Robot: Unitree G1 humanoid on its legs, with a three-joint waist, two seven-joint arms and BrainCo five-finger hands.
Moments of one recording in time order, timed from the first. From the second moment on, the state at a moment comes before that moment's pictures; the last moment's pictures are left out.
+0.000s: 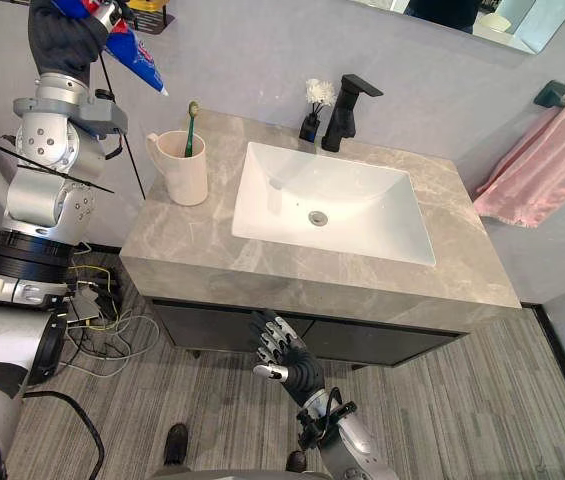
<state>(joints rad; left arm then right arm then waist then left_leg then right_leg) -1.01 0.59 -0.17 0.36 -0.44 -0.18 0.20 0.31 -0.16 0.44 -0.12 0.69 -0.05 0.30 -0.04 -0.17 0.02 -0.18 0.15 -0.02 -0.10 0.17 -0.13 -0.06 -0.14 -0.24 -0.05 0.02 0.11</state>
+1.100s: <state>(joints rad) -1.00 0.55 -0.21 0.44 -0.34 -0.15 0.15 0.30 -0.16 0.42 -0.12 0.66 -0.05 0.31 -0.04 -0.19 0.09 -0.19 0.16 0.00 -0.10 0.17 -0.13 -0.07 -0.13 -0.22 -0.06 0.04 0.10</state>
